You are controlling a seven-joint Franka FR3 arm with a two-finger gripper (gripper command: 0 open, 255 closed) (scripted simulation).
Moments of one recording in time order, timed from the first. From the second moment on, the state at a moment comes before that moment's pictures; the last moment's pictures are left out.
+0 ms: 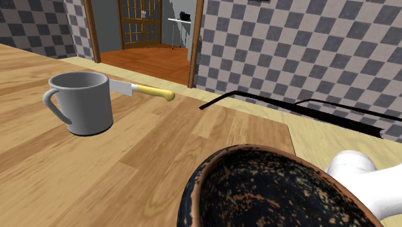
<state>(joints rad) 0.14 -0.81 0.56 -1.68 0.62 1.19 0.98</state>
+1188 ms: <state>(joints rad) 0.18 -0.94 0.58 -1.92 0.67 1.30 0.94</state>
